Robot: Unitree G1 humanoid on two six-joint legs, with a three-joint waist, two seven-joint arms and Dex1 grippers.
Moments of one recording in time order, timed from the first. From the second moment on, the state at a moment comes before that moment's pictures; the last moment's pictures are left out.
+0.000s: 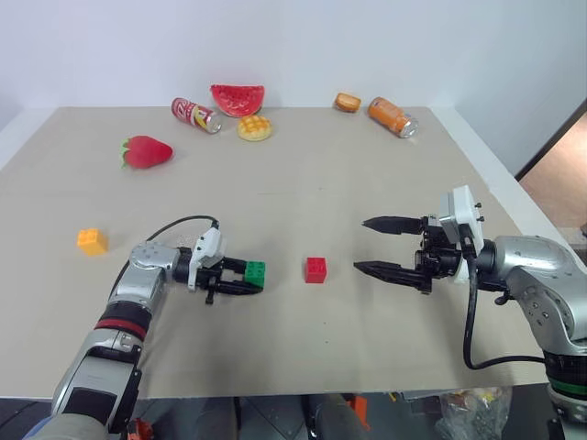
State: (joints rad) left arm -0.63 0.44 -0.12 0.64 -0.27 -0.12 -1.56; right arm -0.34 -0.80 -0.13 -0.31 0.64 0.56 1.10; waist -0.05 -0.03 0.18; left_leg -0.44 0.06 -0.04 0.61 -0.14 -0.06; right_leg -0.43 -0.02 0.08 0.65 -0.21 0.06
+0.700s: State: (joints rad) left arm -0.70 0.41 -0.12 0.76 -0.24 -0.18 -1.54; right arm -0.34 -0.80 -0.12 -0.31 0.62 0.54 1.08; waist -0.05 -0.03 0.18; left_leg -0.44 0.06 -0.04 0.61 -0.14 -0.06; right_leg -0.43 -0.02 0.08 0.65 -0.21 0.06
